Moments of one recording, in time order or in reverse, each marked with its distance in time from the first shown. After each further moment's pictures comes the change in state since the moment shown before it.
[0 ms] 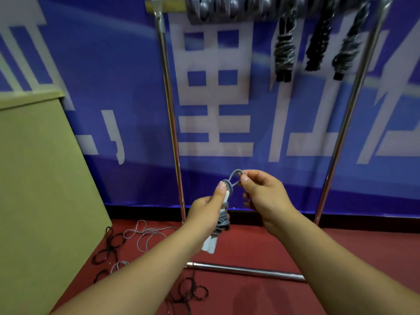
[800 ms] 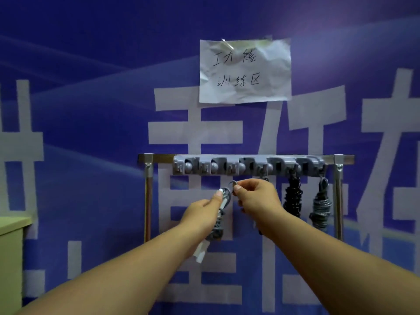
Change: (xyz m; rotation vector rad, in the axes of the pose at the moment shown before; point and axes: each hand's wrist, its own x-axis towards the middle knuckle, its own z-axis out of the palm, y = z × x) left_hand 0.116 0.316 0.008 0.176 0.072 0.339; right_hand 0.174 -0.272 -0.006 -0.213 0.125 -0.445
